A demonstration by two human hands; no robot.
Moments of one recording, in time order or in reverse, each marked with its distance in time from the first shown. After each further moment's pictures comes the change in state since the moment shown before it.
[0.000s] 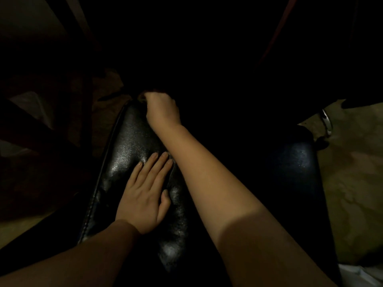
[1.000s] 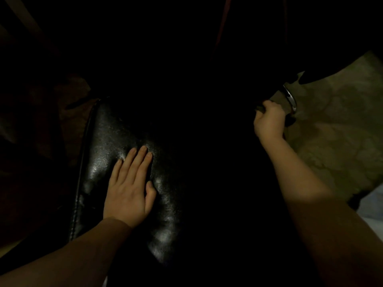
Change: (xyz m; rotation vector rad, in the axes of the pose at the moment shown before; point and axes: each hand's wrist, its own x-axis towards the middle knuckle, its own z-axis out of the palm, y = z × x) left_hand -0.001 -0.001 0.006 -0.027 0.010 -0.021; right_hand -0.139 0.269 -0.120 -0.055 0.397 0.447
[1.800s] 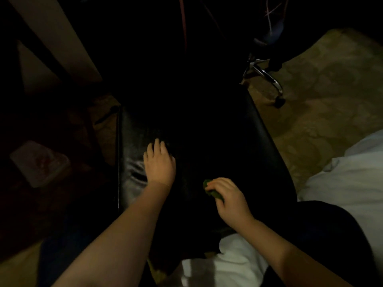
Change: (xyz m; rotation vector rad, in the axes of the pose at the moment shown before) left_hand -0.044 0.070 -0.038 0.183 -0.232 -0.255; right_hand -0.361 -0.089 -0.069 0.291 -0.280 -0.248
